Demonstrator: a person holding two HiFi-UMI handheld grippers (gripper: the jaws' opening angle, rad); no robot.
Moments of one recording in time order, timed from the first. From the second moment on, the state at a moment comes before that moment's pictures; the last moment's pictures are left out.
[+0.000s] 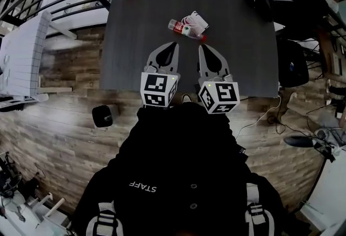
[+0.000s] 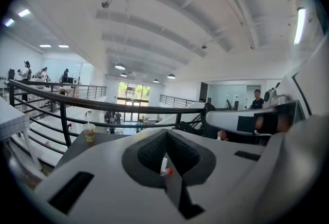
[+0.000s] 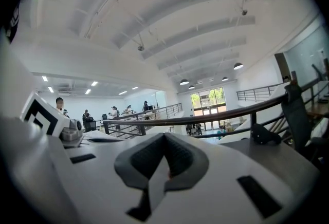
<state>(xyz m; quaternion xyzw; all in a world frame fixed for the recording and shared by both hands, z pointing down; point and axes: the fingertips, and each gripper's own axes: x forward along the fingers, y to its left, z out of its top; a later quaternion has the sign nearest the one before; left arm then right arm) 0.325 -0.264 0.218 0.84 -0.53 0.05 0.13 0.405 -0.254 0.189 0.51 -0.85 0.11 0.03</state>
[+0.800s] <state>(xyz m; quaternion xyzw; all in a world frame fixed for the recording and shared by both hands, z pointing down) 0.312 -0.336 0.336 0.80 -0.55 0.12 0.21 0.430 -0.333 0.313 0.48 -0.85 0.17 0.14</state>
